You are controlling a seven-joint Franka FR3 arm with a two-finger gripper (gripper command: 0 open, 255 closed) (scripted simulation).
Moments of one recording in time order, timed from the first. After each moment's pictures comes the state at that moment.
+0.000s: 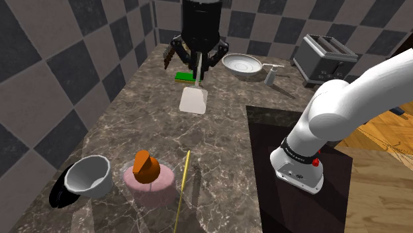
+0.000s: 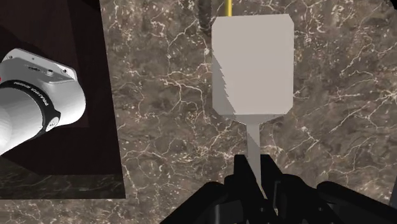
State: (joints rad) arm 0.07 -0.51 0.49 -2.15 0.18 1.69 1.48
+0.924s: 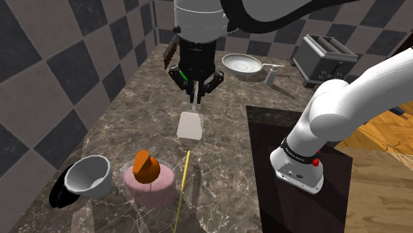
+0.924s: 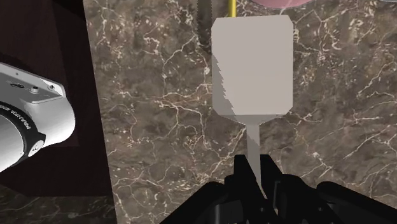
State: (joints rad) arm 0.09 -0.51 0.56 -2.28 0.21 1.83 1.54
